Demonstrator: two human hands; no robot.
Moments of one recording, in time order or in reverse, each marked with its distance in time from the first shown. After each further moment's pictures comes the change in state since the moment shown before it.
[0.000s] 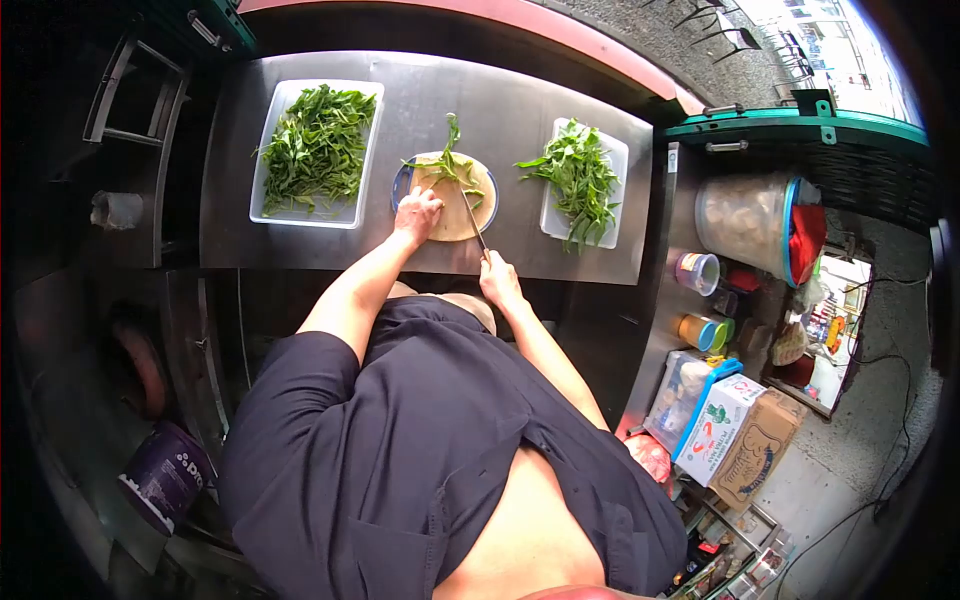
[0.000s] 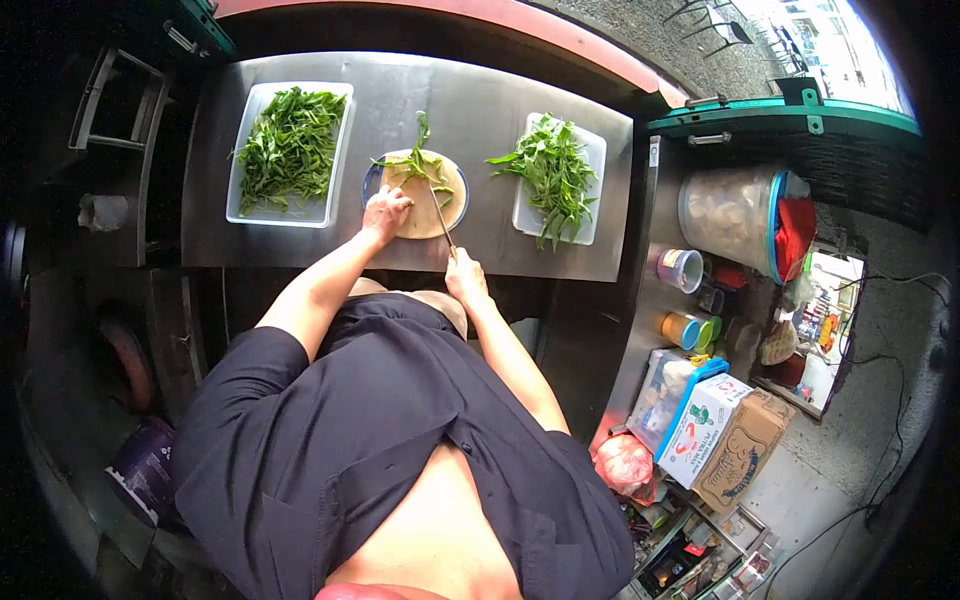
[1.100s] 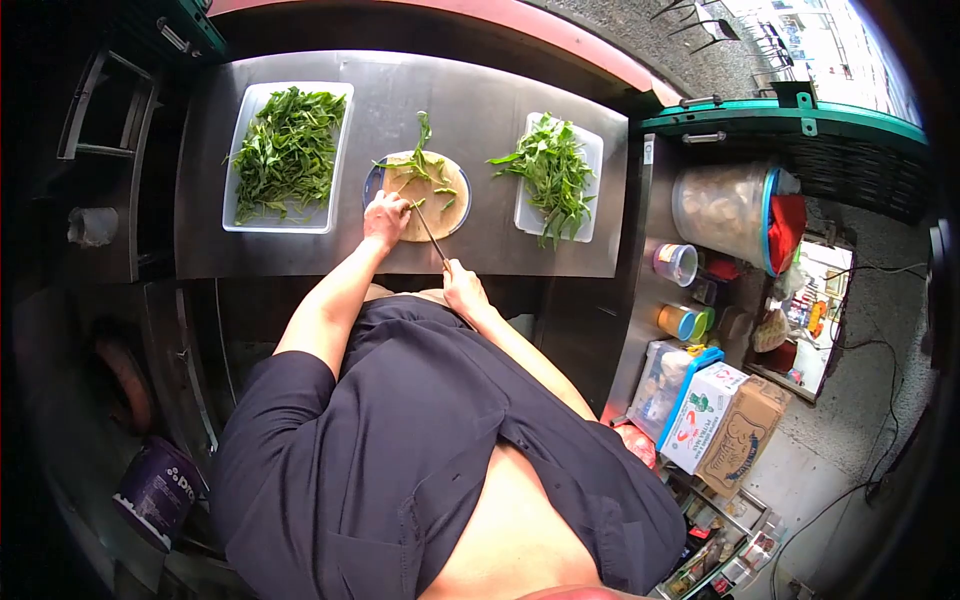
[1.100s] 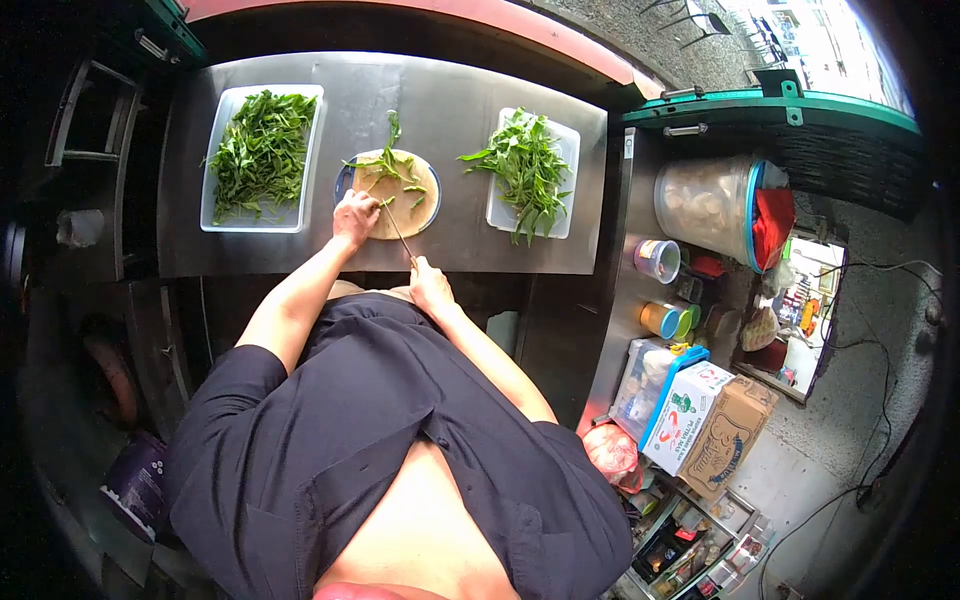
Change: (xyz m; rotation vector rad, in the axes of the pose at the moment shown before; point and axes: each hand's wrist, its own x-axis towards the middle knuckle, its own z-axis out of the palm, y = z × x) left_hand -0.008 0.001 -0.008 -0.113 -0.021 -0.183; right_hand -0.016 -0.008 0.018 0.021 -0.066 -0.067
